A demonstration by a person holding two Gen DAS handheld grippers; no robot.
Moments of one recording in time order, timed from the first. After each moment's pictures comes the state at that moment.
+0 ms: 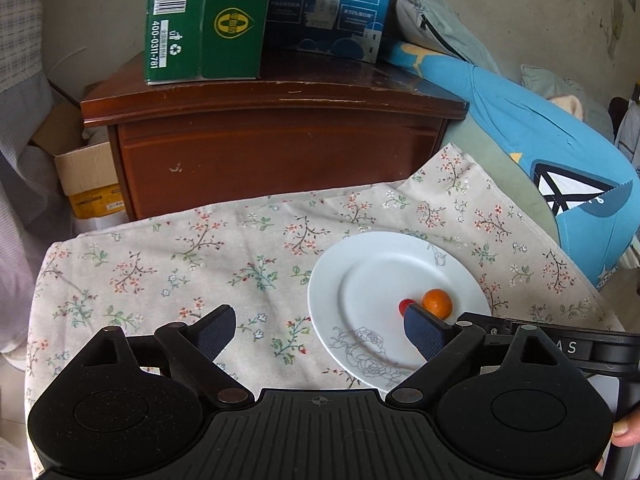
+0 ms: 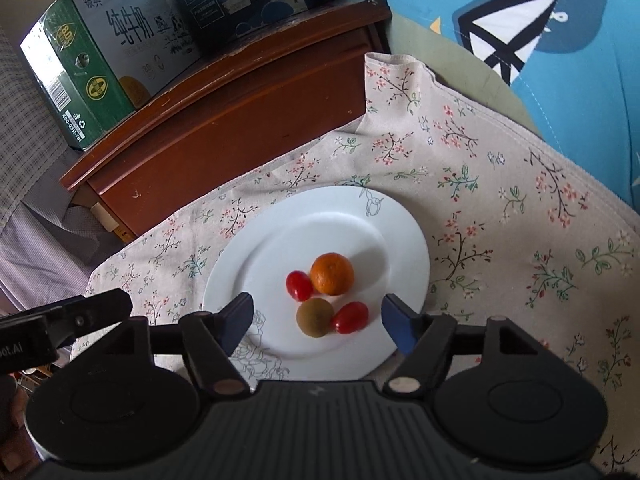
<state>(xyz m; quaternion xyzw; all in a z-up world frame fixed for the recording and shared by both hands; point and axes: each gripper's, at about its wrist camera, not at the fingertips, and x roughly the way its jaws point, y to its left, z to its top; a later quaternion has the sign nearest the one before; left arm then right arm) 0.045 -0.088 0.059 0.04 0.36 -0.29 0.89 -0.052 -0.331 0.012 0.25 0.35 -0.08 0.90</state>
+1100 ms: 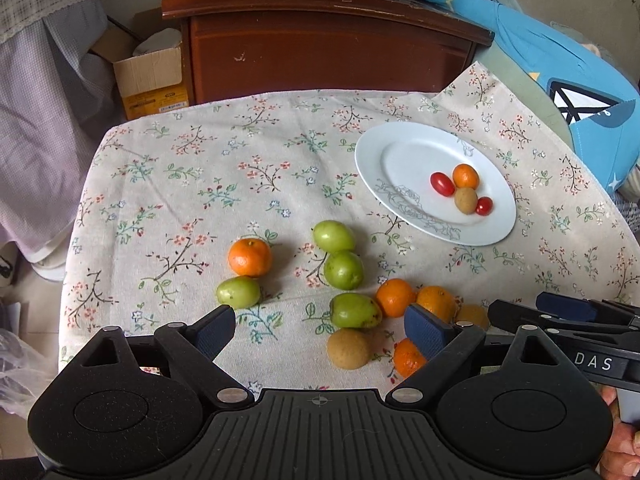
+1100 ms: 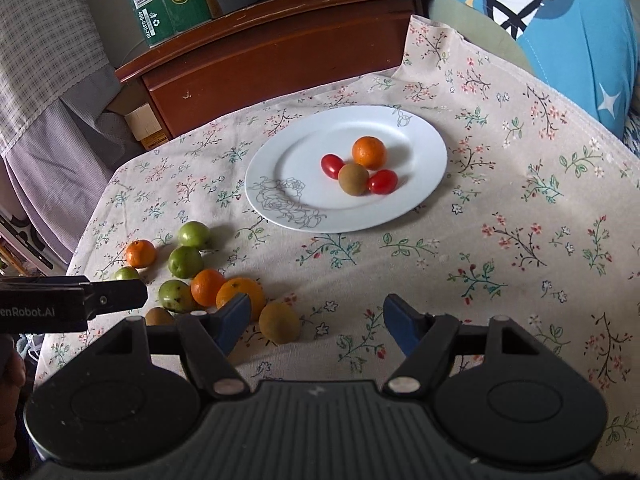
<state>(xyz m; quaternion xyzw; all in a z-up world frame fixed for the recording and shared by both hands) -0.027 -0.029 0.019 0.05 0.44 -0.24 0.86 -0.130 -0.257 -0.003 0.17 0.38 -0.05 0.91</state>
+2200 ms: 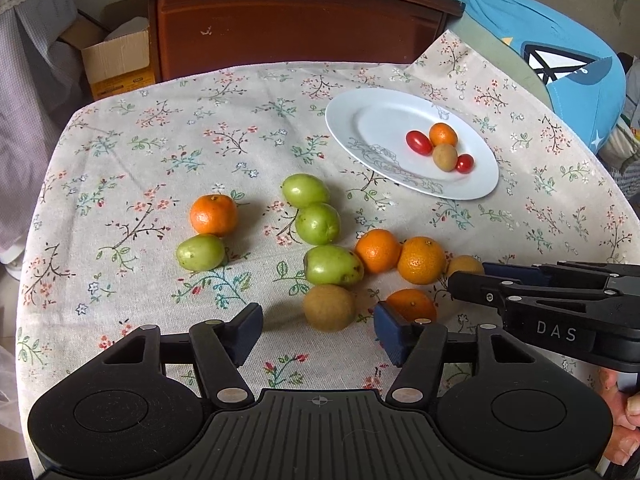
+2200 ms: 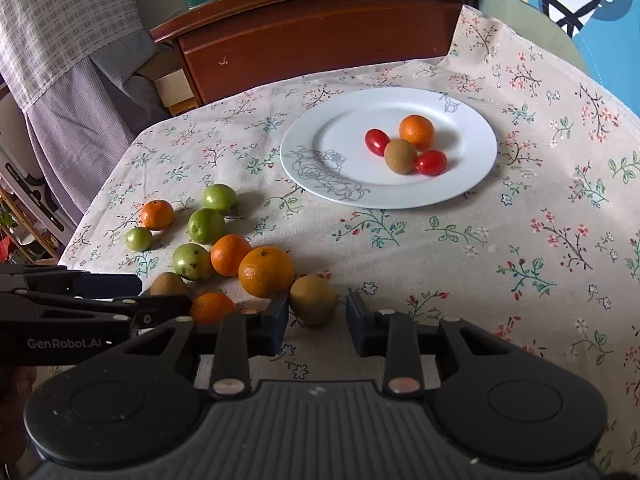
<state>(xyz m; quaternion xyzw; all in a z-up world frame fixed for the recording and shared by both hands) -0.042 -0.035 -0.015 0.07 0.44 -0.28 0.85 -0.120 -0.236 -0.025 0.13 0.39 0.00 0.91</state>
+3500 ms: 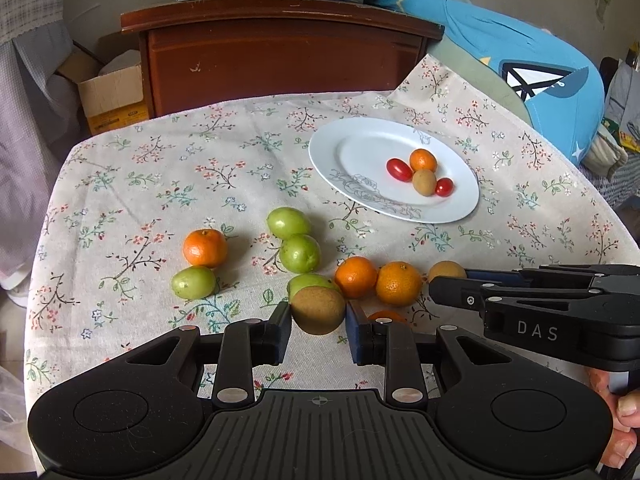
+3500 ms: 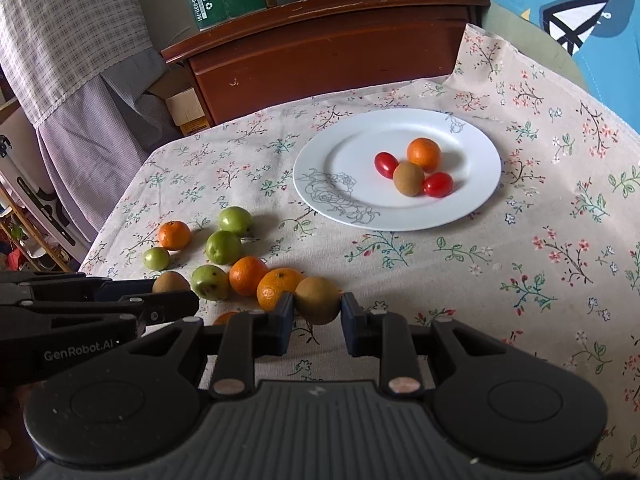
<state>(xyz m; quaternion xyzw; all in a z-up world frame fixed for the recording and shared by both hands) -0.052 -0.040 0.003 0.07 0.40 -0.29 0.87 -0.125 -0.234 -0.014 0.14 0.37 0.00 0.92</state>
